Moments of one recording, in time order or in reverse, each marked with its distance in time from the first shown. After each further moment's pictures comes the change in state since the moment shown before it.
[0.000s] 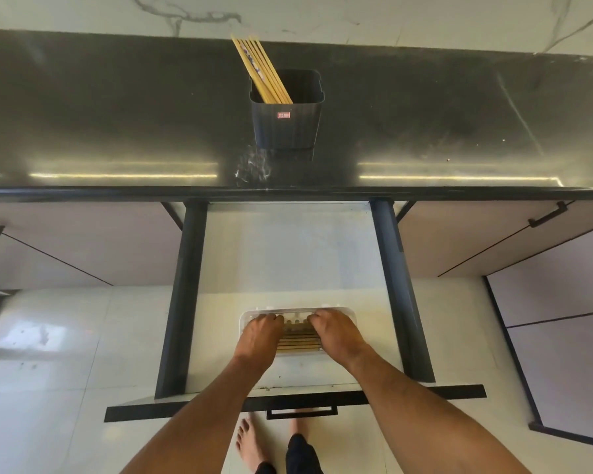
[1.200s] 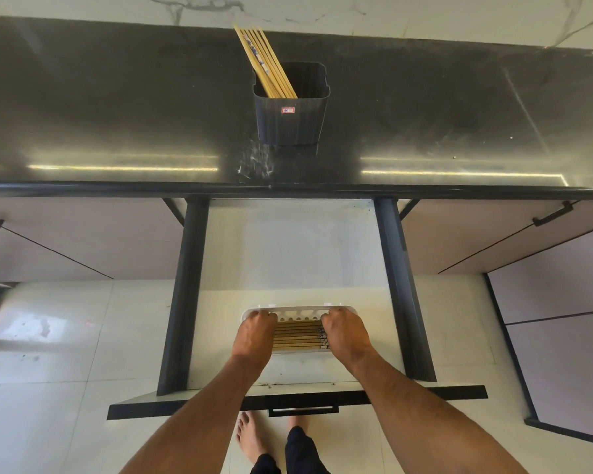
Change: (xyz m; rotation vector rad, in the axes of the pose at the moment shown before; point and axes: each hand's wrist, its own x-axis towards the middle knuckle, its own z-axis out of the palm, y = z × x) left_hand -0.011 0.000 -0.014 -0.204 0.123 -0.090; right_hand -0.006 0.004 -0.002 -0.133 0.061 0.082
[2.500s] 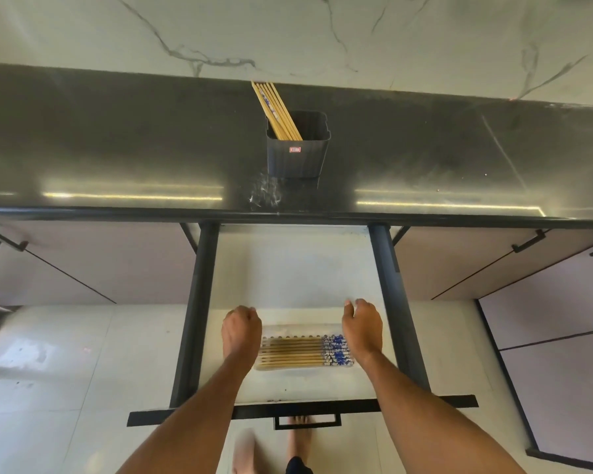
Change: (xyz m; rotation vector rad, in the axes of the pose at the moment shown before) left_hand 0.007 -0.009 -0.049 -0.592 0.254 -0.579; right_hand 0.002 0.002 -0.053 0.636 0.328 0.651
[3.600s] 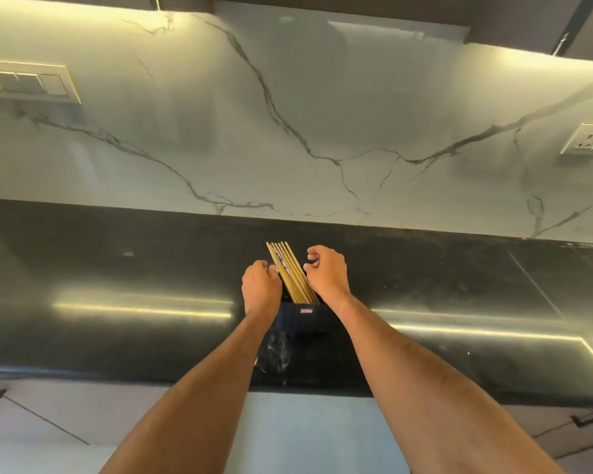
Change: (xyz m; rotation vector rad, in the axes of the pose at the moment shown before) left_hand 0.213 0.335 -0.093 -0.226 0.250 0.279; right_hand 0.266 -0.346 -0.103 0.256 -0.001 -0.462
